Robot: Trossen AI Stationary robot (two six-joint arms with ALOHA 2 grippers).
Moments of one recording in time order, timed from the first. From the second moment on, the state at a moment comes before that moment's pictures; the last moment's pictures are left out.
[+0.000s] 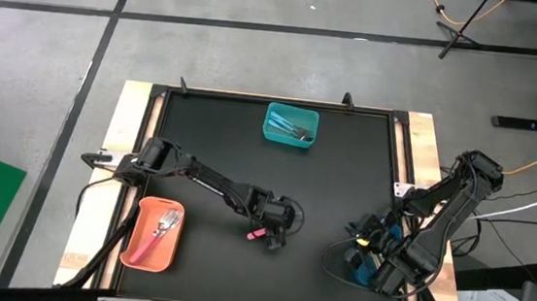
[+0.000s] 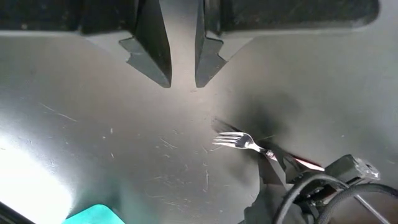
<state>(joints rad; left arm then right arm) -0.20 2.17 1.52 -0.42 -0.07 -0.57 0.94 1.45 1.15 -1.28 0.72 1.61</state>
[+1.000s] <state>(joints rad) -0.18 2.17 1.52 -0.45 -0.03 -0.62 0.94 1.45 1.15 -1.27 0.72 1.61</state>
